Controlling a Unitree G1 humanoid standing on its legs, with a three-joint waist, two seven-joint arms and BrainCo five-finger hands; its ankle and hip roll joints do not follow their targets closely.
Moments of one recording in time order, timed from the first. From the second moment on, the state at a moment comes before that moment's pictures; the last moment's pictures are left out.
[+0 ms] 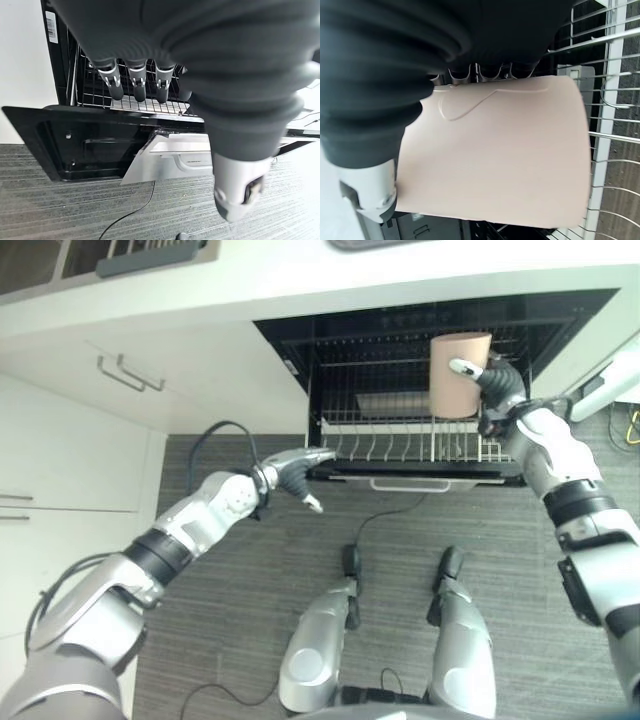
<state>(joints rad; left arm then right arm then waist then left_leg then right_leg) -0.74 0.80 -0.73 0.27 0.22 -0.11 -0.27 -1.05 -0.58 0.27 0.81 0.58 0.10 0.02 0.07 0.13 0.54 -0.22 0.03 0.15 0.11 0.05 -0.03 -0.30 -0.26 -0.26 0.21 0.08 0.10</state>
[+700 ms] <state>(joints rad) -0.87 0.94 -0.76 0.04 0.19 -0.05 -0.26 -1.22 -0.64 0.26 1.14 0.61 0.12 -0.10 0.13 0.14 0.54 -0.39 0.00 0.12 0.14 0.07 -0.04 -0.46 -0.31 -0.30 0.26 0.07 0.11</state>
